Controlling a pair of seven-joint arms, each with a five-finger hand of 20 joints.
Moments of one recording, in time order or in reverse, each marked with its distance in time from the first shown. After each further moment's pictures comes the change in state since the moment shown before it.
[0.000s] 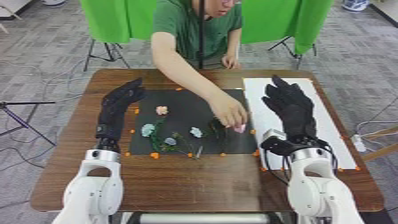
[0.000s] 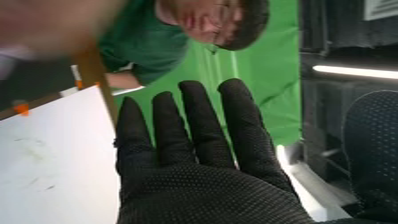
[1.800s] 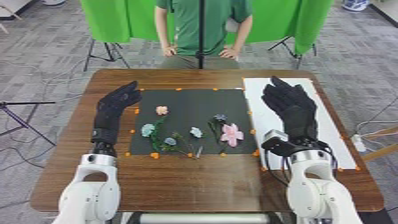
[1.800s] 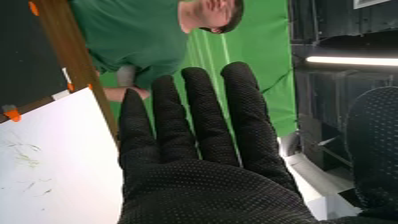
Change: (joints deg) left arm 2.2 -0.2 -1.3 -1.3 0.0 0.8 -0.3; right arm -0.6 0.1 0.0 0.2 2.5 -0.1 -1.7
